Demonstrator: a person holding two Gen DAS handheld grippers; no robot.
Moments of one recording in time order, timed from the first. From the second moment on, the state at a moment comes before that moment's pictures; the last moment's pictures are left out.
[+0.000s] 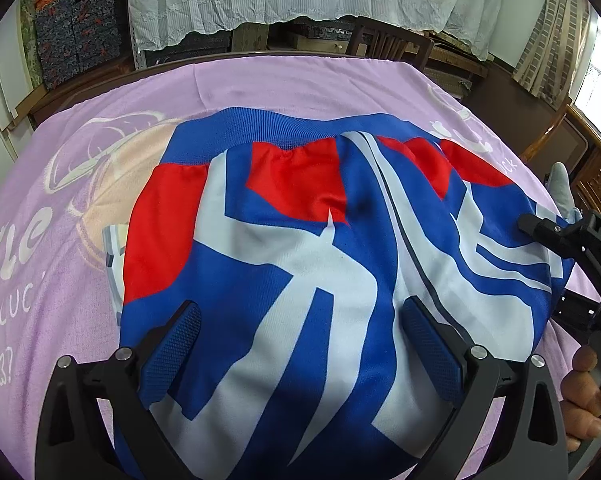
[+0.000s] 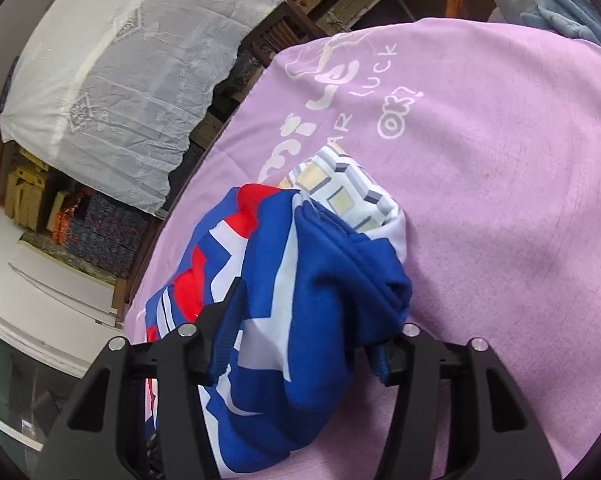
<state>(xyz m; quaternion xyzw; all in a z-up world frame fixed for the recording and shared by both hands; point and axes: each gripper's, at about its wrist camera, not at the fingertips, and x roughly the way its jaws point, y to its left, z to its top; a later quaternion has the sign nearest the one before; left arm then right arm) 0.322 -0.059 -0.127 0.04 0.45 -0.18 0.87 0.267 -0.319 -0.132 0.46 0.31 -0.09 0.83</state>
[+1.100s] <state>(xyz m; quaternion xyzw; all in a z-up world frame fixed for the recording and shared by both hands) 0.346 -0.028 -0.123 -0.04 0.48 -0.22 0.85 0.252 -0.189 -0.038 0.16 0.21 -0.05 0.96</state>
